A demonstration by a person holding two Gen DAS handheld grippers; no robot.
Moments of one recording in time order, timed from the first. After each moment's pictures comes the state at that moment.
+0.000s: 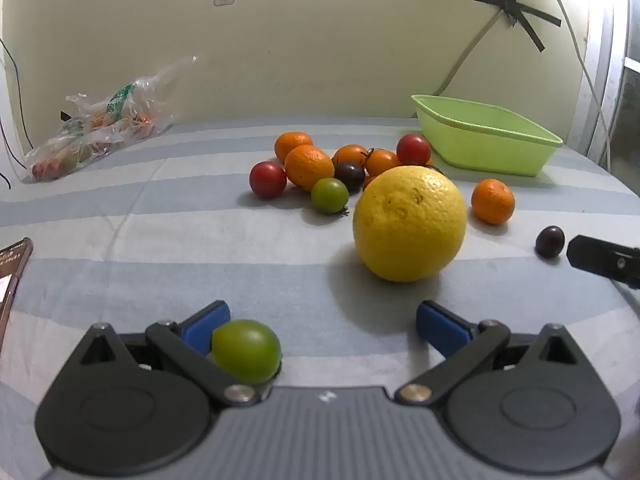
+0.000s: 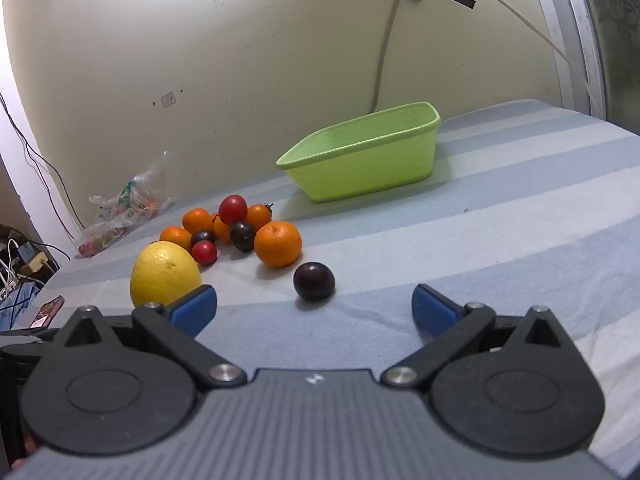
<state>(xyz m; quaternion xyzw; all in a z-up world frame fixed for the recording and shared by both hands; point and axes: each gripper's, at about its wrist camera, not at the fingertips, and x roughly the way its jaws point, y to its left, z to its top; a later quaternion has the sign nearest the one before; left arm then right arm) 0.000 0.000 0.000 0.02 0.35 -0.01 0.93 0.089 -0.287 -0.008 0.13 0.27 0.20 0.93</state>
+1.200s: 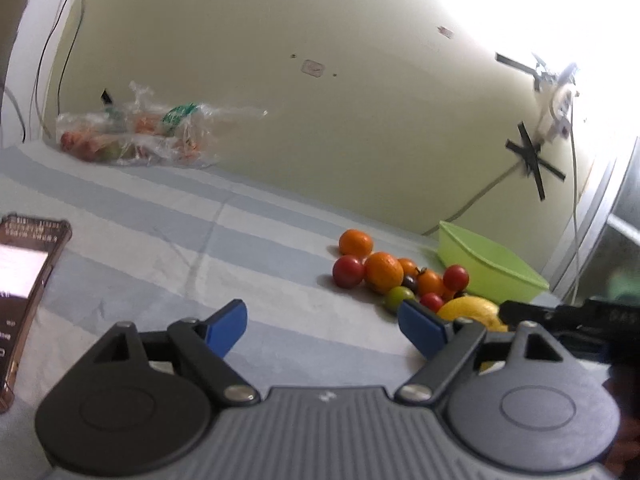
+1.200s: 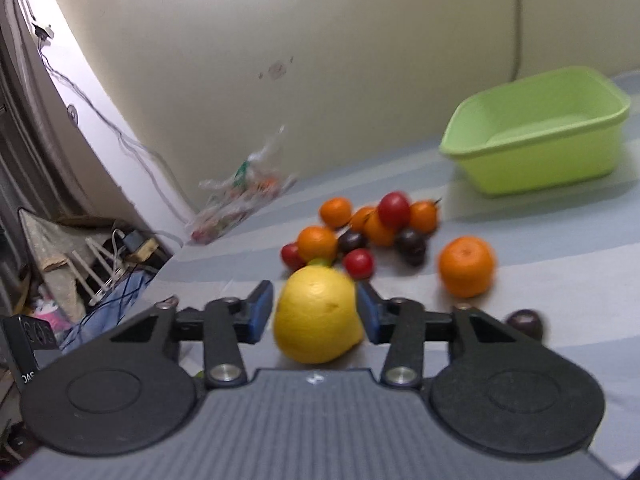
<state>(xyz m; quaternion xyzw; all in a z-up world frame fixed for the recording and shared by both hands) -0.022 0.120 0.014 -0.17 0.23 -0.05 0.96 0.132 -0.220 0.020 0.18 0.31 0.38 0.85</state>
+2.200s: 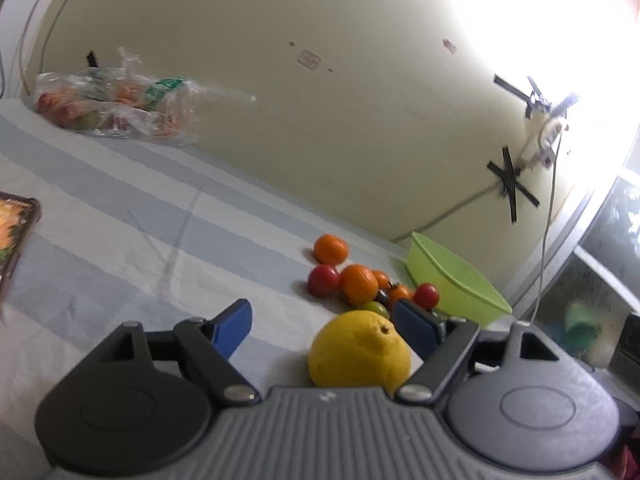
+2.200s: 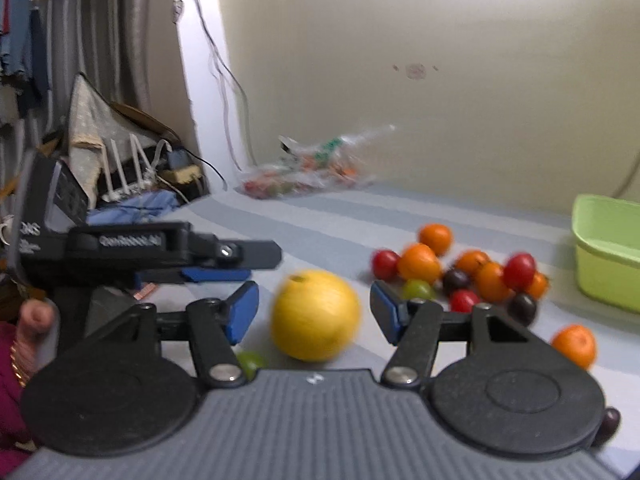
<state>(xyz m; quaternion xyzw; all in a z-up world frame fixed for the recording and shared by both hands) -0.003 0.133 0.017 -0.23 0.24 -0.10 0.94 0.099 -0.154 0.035 -0.01 0.22 0.46 0.86</state>
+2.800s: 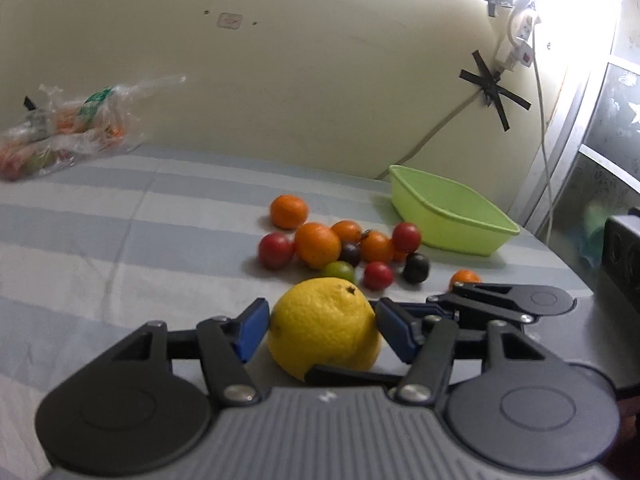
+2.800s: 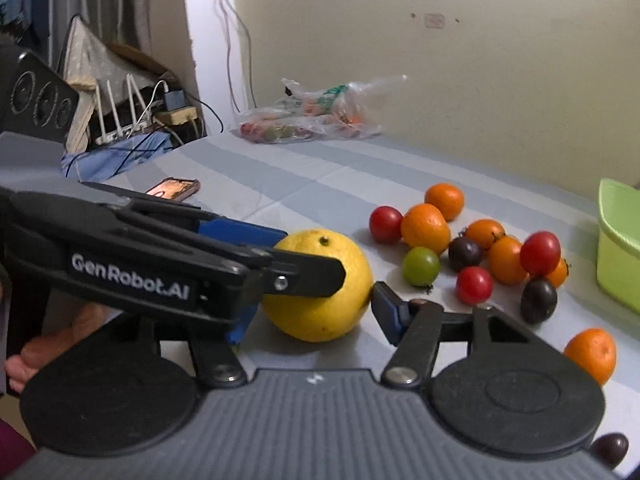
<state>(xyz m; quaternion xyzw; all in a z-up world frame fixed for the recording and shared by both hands) 0.021 0.068 0.036 -0.10 0.31 -0.13 0.94 0.109 -0.129 0.023 -0.08 0.27 0.47 0.84</state>
